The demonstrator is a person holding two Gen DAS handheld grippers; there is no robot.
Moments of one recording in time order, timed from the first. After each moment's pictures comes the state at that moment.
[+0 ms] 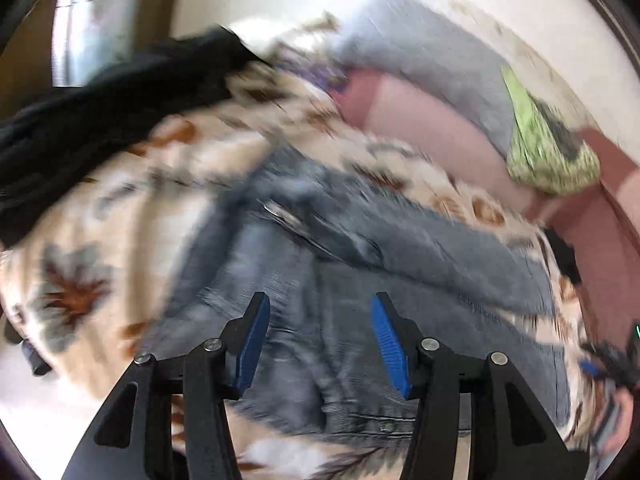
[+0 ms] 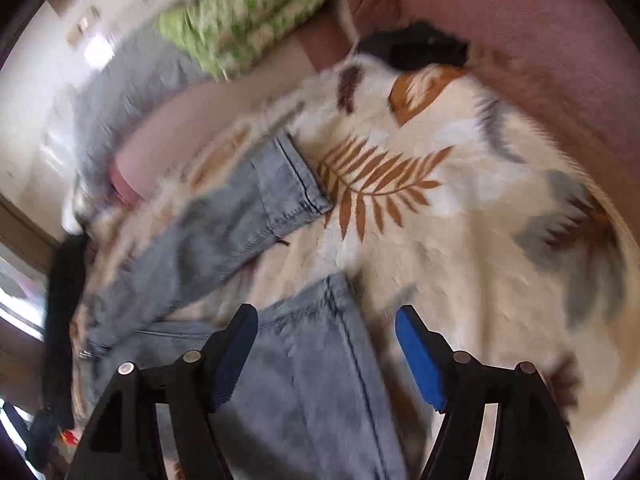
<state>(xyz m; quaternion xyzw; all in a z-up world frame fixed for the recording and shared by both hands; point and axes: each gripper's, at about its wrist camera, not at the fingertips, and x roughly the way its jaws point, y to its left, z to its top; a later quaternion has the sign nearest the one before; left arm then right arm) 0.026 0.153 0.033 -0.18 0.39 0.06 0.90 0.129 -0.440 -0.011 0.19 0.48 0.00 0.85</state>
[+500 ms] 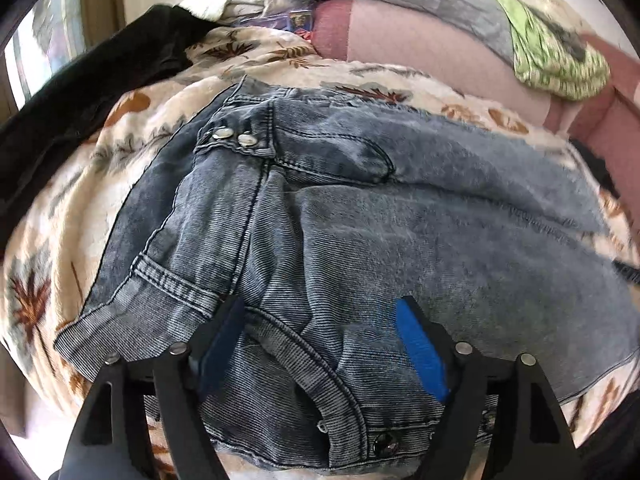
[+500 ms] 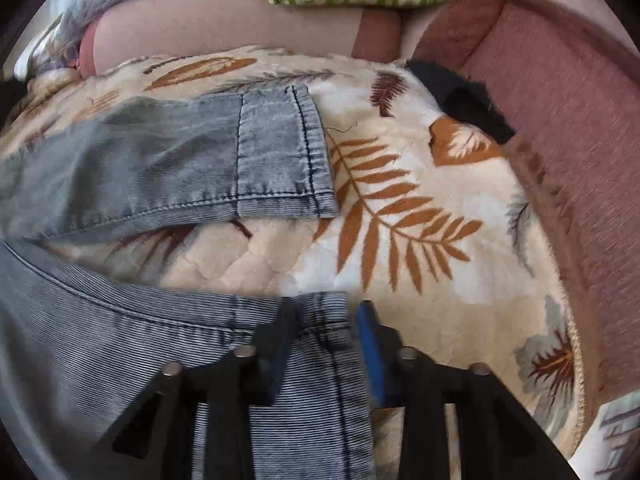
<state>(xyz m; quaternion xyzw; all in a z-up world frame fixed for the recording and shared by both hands) 0.049 0.112 -0.036 -0.06 0.45 0.07 0.89 0.143 -0.378 -0.032 -0.09 0.46 -0.09 0.88</state>
